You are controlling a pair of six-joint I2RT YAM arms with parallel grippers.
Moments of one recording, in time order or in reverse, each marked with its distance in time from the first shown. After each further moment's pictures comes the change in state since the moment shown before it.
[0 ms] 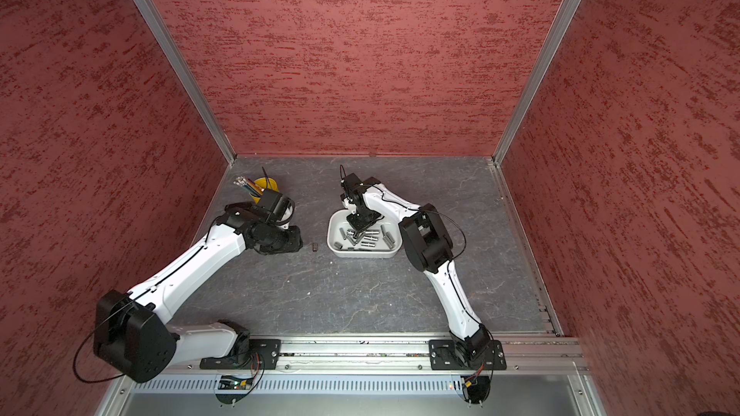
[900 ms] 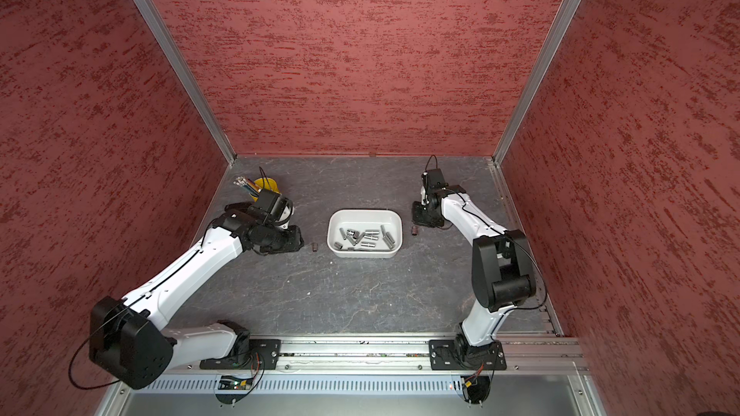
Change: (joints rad) left arm 0.001 -0.034 -0.007 0.019 0.029 0.000; right arm -0.442 -0.634 -0.751 0.273 -0.109 0.399
